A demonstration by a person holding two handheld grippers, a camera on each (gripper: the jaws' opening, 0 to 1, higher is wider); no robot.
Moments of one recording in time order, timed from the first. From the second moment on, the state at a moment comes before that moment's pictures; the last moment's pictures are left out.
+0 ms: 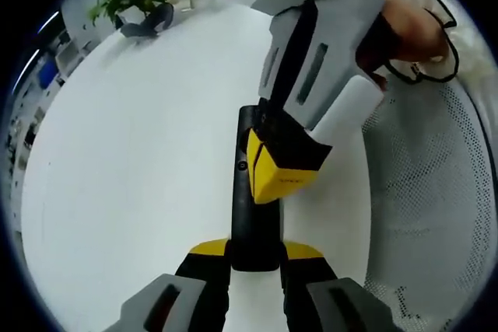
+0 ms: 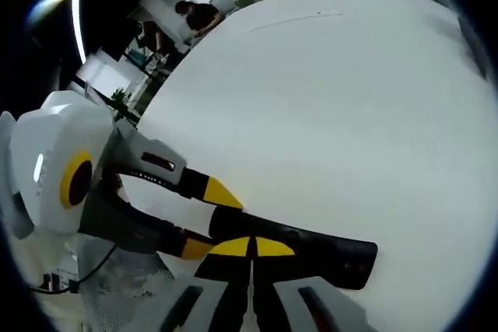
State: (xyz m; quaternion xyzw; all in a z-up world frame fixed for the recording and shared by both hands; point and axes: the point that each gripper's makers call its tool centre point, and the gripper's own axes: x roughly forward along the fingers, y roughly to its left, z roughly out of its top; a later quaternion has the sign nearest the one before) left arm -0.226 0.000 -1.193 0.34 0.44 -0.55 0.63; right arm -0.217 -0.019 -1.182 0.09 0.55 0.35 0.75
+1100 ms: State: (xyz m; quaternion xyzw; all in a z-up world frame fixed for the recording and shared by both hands) left arm -0.226 -0.001 -1.193 0.33 0.42 -0.53 0.66; right arm -0.206 -0.026 -1.168 0.11 0.50 0.34 0.79
